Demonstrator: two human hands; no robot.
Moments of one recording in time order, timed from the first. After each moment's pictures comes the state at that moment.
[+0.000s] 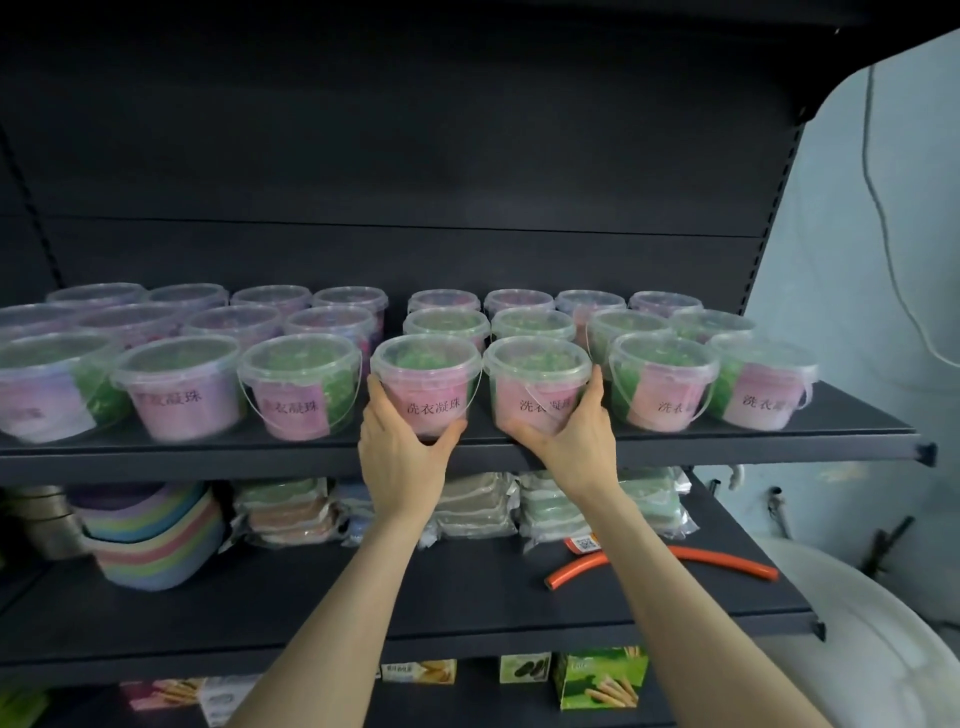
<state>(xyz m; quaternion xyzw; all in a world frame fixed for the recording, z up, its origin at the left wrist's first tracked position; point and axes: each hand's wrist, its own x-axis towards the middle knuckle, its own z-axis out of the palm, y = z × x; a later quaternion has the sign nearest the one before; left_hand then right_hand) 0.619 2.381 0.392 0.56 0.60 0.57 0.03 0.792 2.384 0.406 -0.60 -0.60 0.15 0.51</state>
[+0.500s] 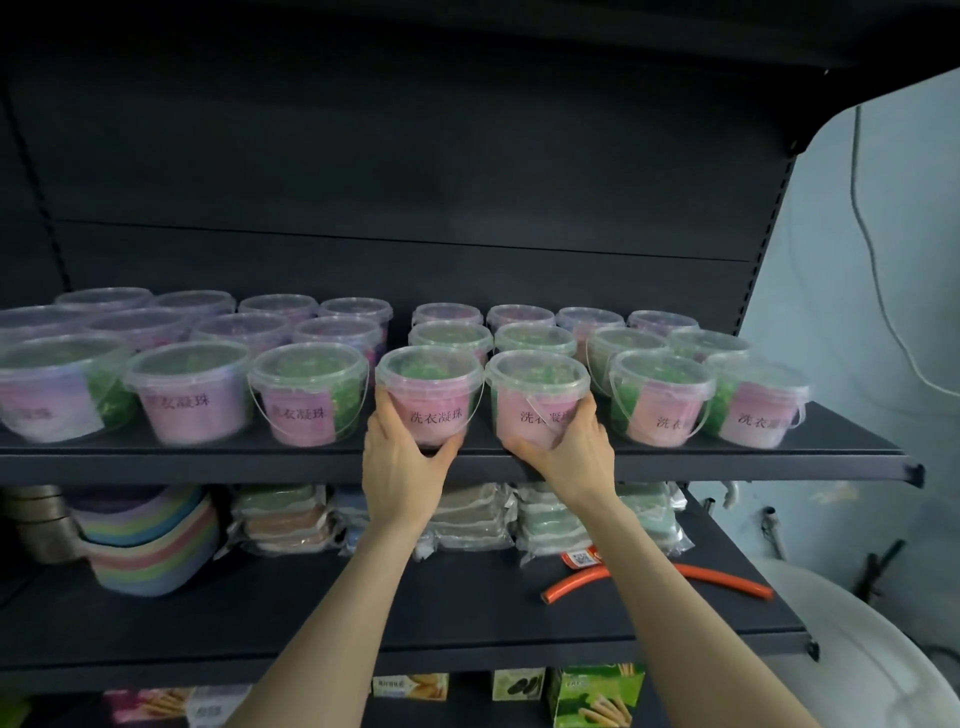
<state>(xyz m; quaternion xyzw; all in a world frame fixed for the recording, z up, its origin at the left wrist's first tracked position) 0.612 2.373 0.397 0.58 0.61 0.54 0.06 0.789 2.384 0.408 -0.63 -0.61 0.10 0.46</state>
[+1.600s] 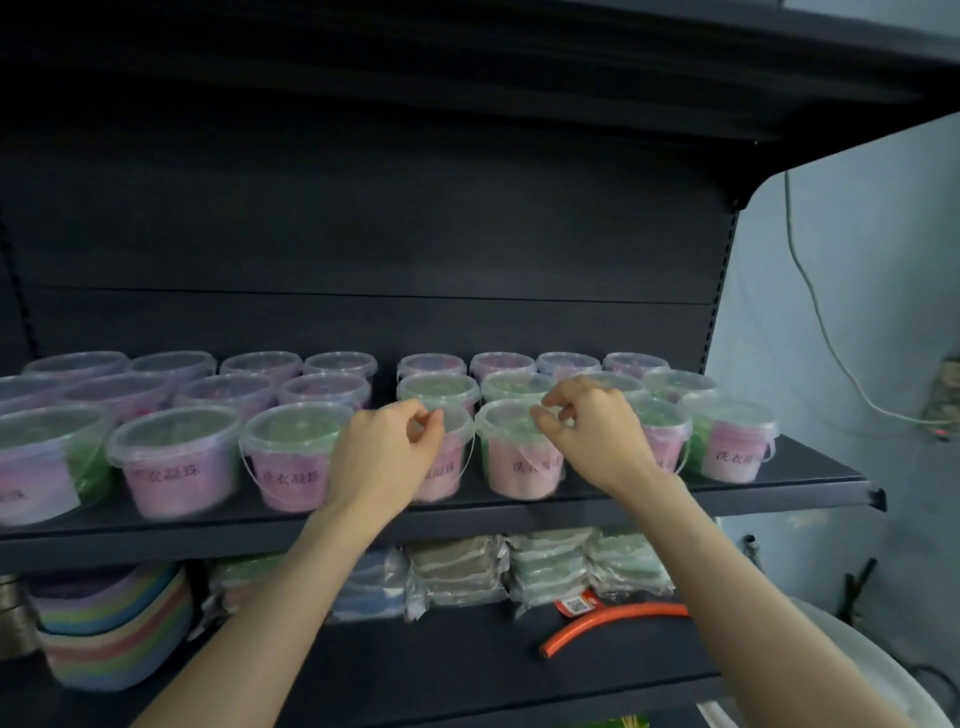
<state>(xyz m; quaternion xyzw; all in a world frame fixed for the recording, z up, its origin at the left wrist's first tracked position) 0.581 2.366 0.484 0.71 0.51 0.48 -0.04 0.798 2.359 0.506 -0.59 -0.70 -0.07 0.39</state>
